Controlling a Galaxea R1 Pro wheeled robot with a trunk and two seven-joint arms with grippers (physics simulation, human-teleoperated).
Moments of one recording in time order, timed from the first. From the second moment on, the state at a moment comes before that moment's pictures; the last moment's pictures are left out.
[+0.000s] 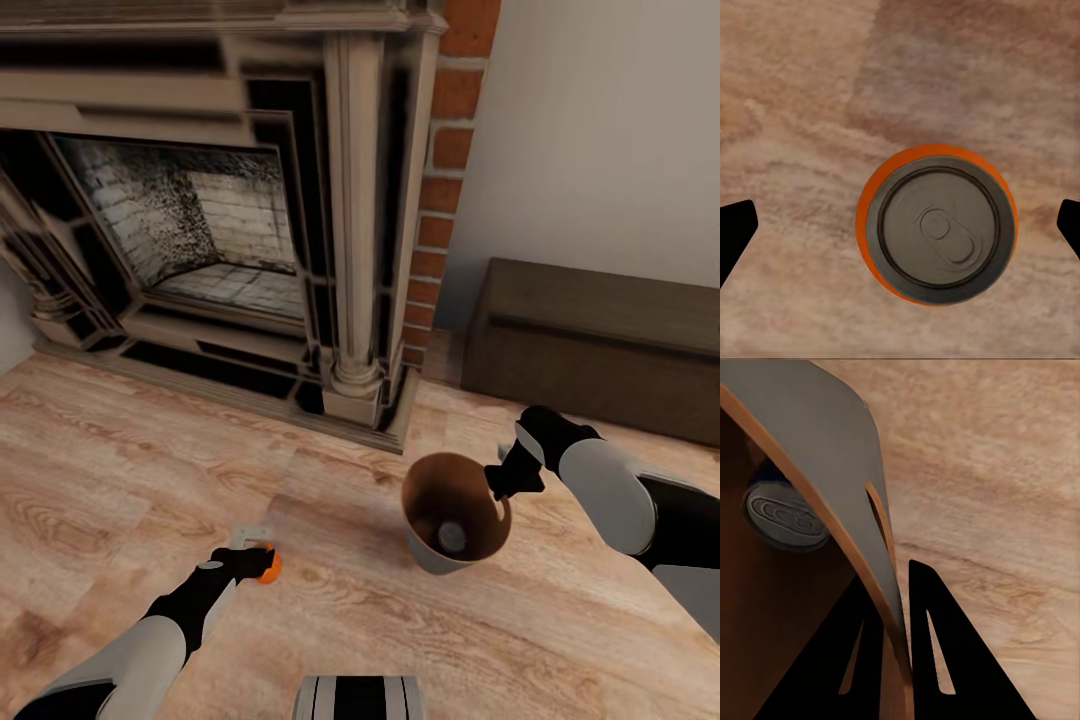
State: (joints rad) left arm -0.73 -0.01 0.13 -0.28 -0.17 0.09 -0.01; right arm -1.31 -0.13 -0.24 -0.04 0.46 1.04 0.31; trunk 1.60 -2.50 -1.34
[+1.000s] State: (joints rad) left arm -0.73 -0.01 0.13 -0.28 -0.17 0.09 -0.01; right arm -1.31 -0.13 -0.24 -0.04 0.46 1.05 0.30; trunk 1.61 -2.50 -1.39
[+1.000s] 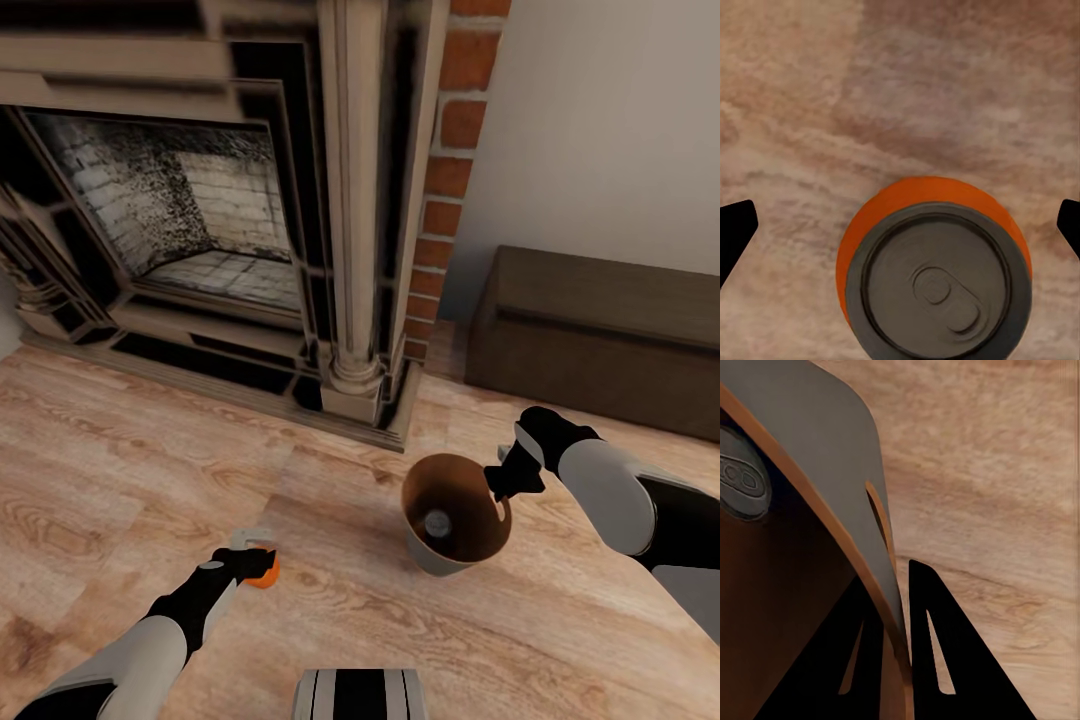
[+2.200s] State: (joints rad) left arm -0.73 -0.01 0.09 -0.28 -0.17 0.09 -0.01; right arm -1.32 -0.12 -0.23 -0.03 0.45 1.05 0.30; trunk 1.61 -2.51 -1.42
